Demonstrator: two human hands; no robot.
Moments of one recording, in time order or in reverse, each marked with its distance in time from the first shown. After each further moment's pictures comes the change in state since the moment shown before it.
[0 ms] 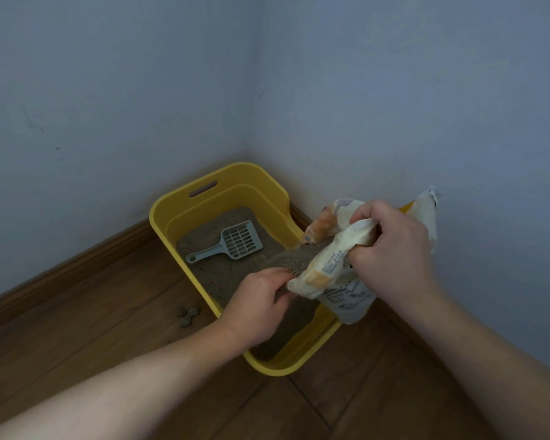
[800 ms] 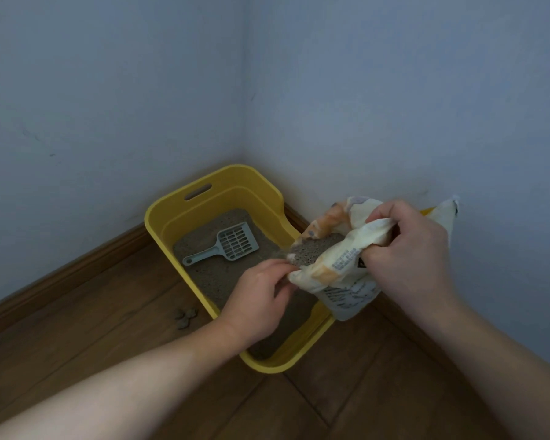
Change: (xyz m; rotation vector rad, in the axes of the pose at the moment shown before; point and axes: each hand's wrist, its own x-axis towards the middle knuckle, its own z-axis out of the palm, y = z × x) left_hand 0.002 0.014 0.003 0.003 0.094 0.018; right_hand -0.013 0.010 -0.019 0.046 0.107 0.096
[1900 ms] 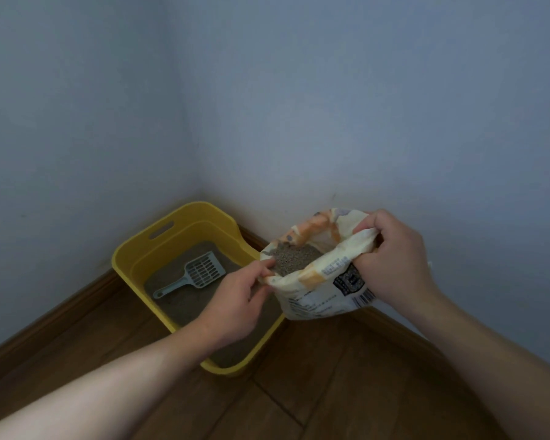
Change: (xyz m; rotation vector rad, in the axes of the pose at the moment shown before) left_hand -0.006 0.080 0.008 -0.068 -0.143 0.050; right_hand -0.035 0.066 -0.089 0.103 0.101 0.063
